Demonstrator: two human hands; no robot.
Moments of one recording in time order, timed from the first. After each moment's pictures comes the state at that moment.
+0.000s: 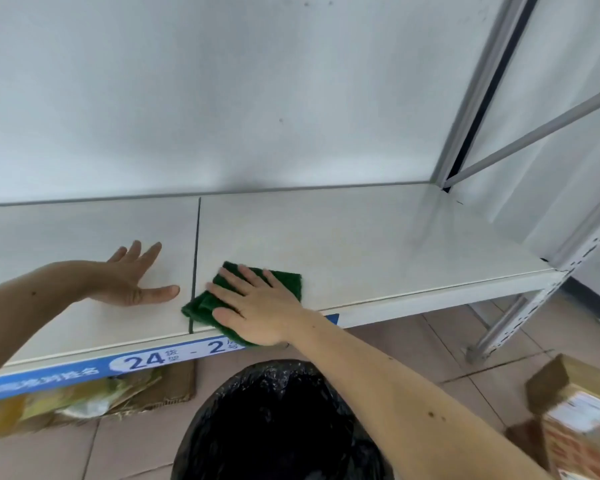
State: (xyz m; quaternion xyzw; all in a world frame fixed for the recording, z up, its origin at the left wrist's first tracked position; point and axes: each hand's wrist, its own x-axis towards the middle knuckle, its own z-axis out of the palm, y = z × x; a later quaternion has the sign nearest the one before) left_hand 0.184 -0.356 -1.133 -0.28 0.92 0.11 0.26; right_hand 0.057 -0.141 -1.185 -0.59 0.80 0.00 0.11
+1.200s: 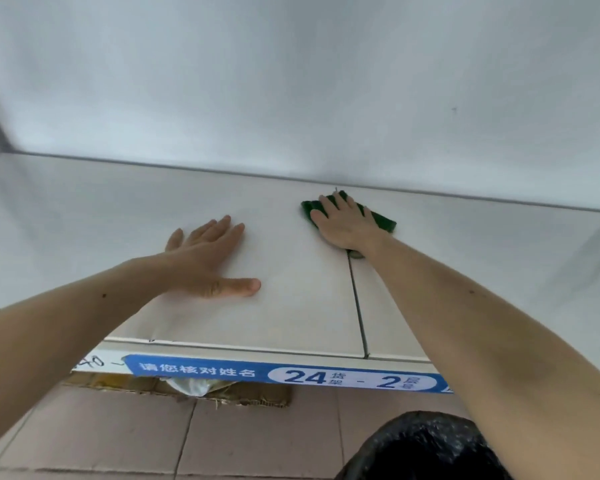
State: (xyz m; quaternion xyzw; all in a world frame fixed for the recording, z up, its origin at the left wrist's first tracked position) left_hand 0.255 -0.464 -1.189 -0.29 0.94 0.13 0.11; right_hand 0.001 -0.361 -1.190 -0.46 0.88 -0.05 0.08
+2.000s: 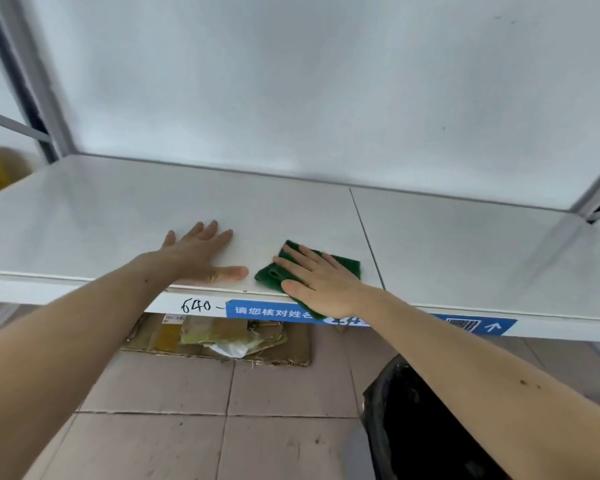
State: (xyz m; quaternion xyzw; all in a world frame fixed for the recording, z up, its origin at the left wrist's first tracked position) left_hand 0.365 -0.487 -1.183 -0.31 0.94 0.11 0.12; right_hand 0.196 -0.285 -1.184 -0.61 0.78 0.01 0.12
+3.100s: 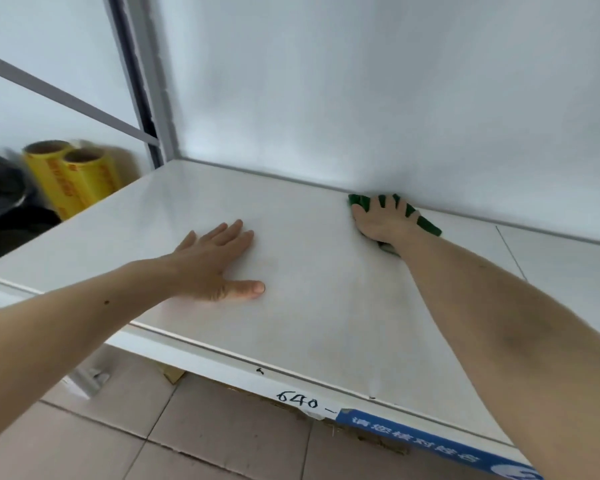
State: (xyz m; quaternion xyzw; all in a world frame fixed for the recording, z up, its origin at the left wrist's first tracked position) left_hand 0.434 -0.611 -1.185 -0.36 0.92 0.12 0.11; right_hand 0.108 -0.564 -1.190 -0.43 0.90 -0.02 0.06
